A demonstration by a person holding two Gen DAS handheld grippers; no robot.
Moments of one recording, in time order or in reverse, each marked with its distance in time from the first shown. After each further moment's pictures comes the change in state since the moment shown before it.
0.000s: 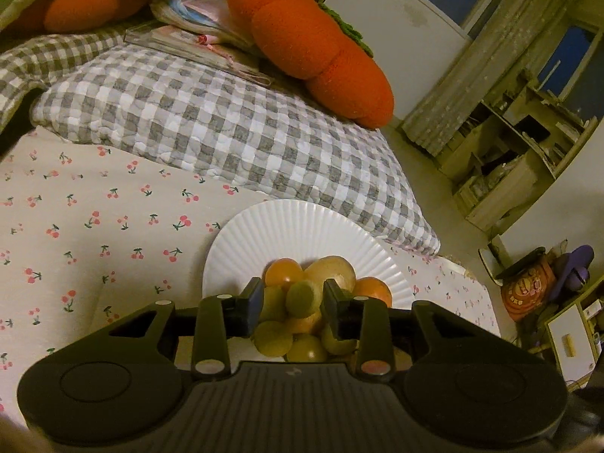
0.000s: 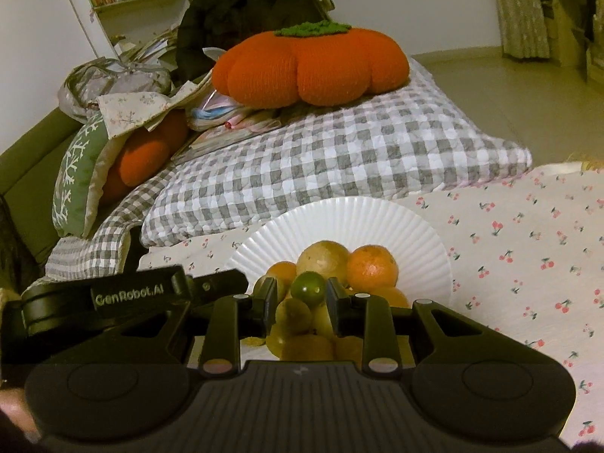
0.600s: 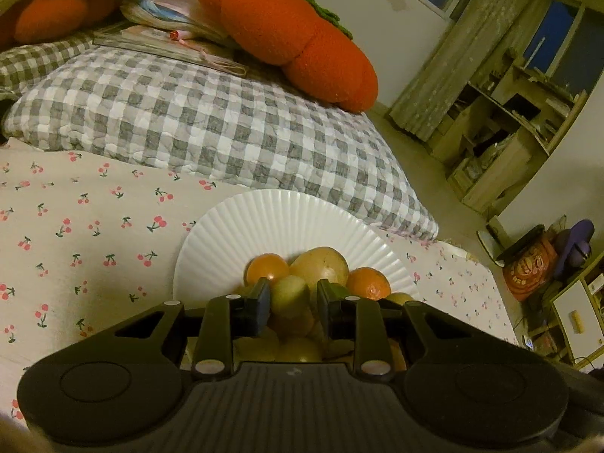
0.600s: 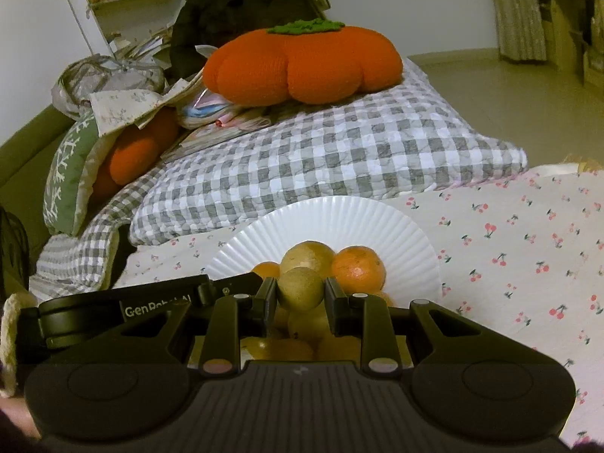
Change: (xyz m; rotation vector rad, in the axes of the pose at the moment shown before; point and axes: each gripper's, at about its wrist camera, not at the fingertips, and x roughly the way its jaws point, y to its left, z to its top) left arm 0.026 -0.008 -0.004 0.070 0.011 -0.020; right arm 0.008 -0.009 -0.003 0.005 0.003 -0.003
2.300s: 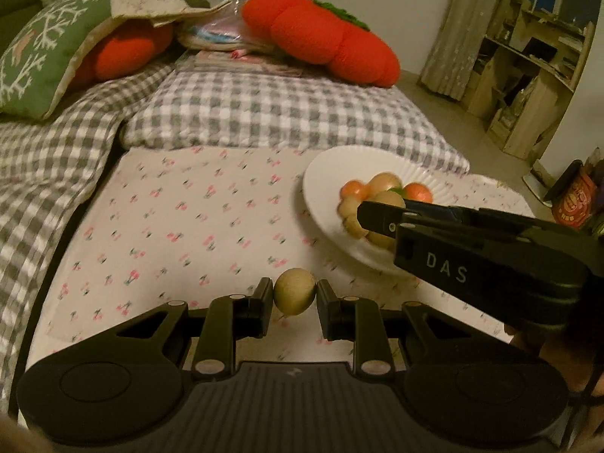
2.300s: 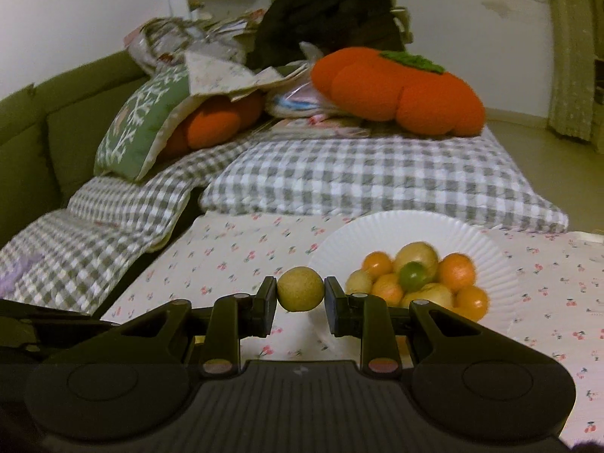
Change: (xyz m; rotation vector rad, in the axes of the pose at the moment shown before) left arm -0.126 0.005 -0.045 0.168 0.049 0.224; right arm -0.030 0.094 -0.033 -0.265 -0.062 0.018
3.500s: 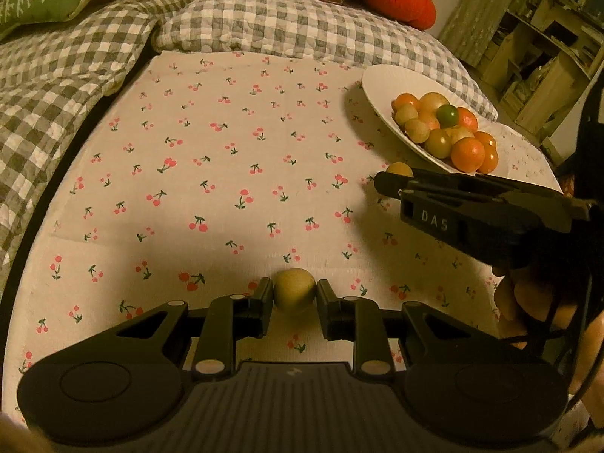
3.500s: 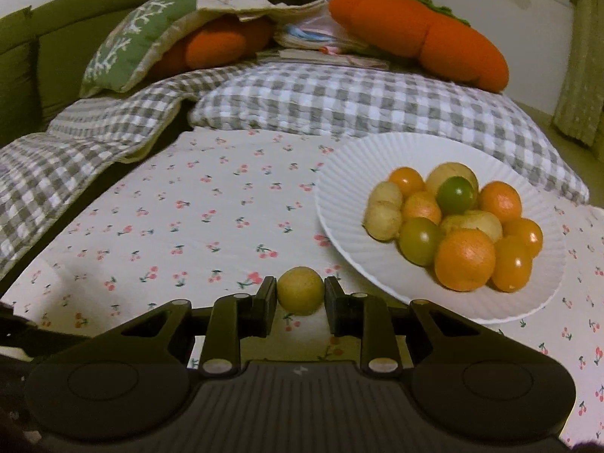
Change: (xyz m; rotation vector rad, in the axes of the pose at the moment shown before) left arm 0.014 0.056 -0.061 -0.065 0.163 -0.013; right arm 0.056 0.027 -0.052 -0.132 0.132 -0.059
